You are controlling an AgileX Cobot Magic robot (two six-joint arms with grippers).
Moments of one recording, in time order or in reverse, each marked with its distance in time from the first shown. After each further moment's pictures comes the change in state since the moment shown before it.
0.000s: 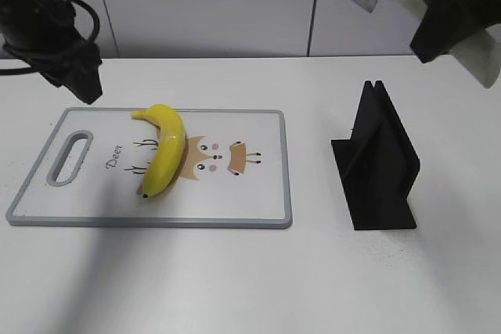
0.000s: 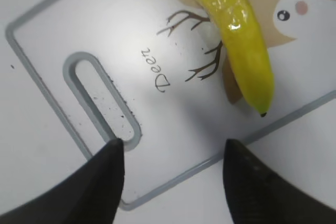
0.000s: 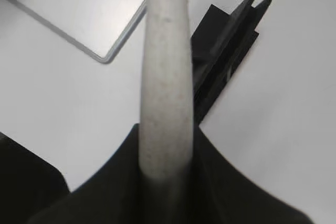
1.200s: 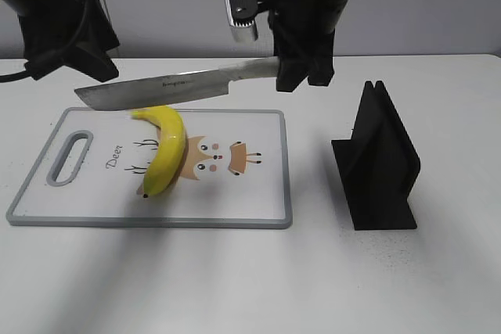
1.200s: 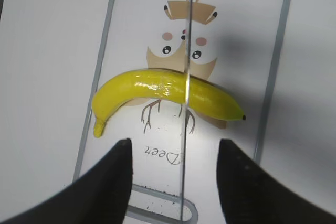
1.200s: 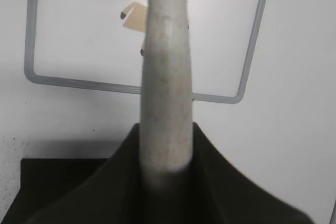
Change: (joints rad) left arm 0.005 -0.087 -0.027 -0.265 -0.004 0.933; right arm 0.149 0.586 -0.410 -0.013 -0.066 -1.036
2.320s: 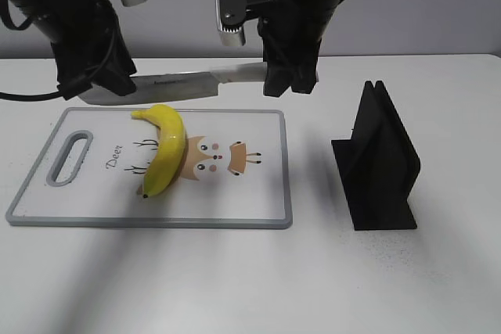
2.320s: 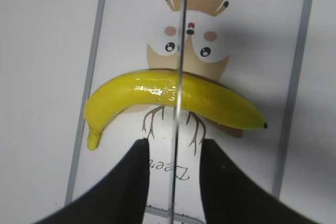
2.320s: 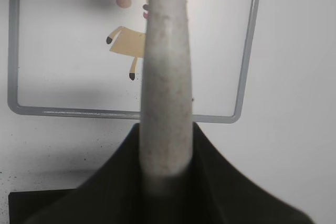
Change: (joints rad) left arm 0.000 0.114 0.000 -0.009 -0.075 0.045; right arm 0.001 0.042 -0.001 0.040 -0.070 0.030
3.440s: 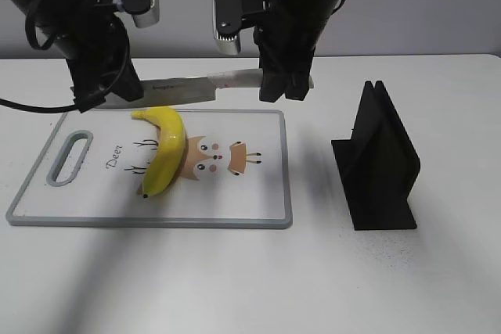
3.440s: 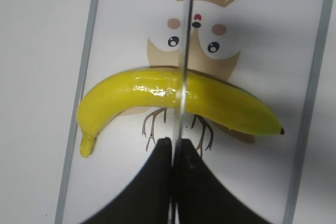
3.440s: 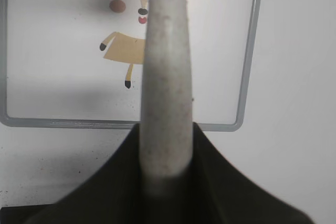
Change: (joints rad) left arm 0.000 0.072 0.000 0.009 -0.052 0.002; right arm 0.000 0.030 -0.001 0.008 -0.031 0.003
